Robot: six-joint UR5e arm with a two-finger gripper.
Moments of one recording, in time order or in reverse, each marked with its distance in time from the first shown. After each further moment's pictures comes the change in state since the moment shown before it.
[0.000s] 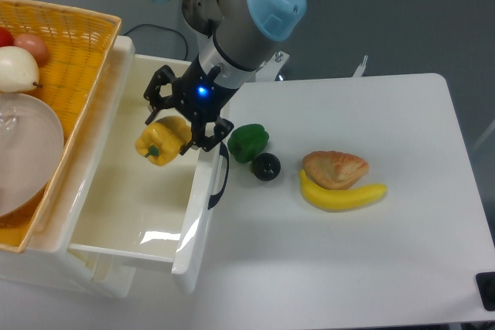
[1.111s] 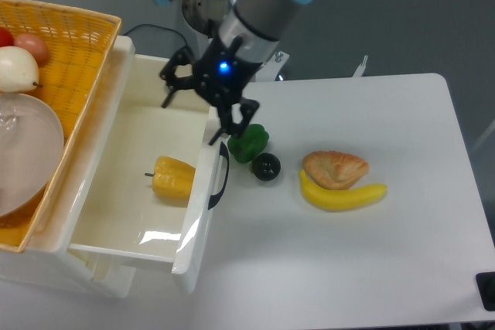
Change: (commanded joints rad) arm 0.173 0.055 -0.002 0.035 0.014 0.188
